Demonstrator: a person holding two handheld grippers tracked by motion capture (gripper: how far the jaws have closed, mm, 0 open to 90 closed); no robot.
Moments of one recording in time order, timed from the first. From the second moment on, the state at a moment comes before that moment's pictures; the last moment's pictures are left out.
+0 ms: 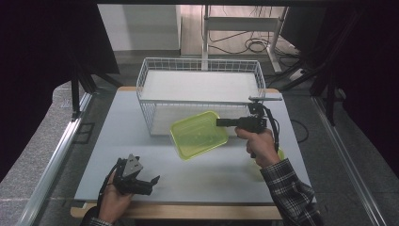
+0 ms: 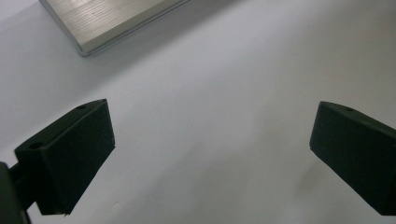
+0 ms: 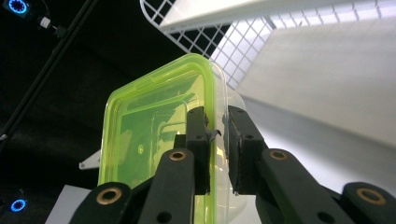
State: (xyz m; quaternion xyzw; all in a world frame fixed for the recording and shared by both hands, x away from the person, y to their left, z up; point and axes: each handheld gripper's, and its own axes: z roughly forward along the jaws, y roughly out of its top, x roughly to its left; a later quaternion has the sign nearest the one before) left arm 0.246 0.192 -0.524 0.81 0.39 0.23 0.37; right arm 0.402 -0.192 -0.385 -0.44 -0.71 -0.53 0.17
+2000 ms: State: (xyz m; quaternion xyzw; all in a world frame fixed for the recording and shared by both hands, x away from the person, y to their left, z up) left arm 0.248 0.196 -0.526 0.80 0.40 0.22 0.38; right arm 0.489 -0.172 -0.311 -0.51 -0.65 -0.57 0.02
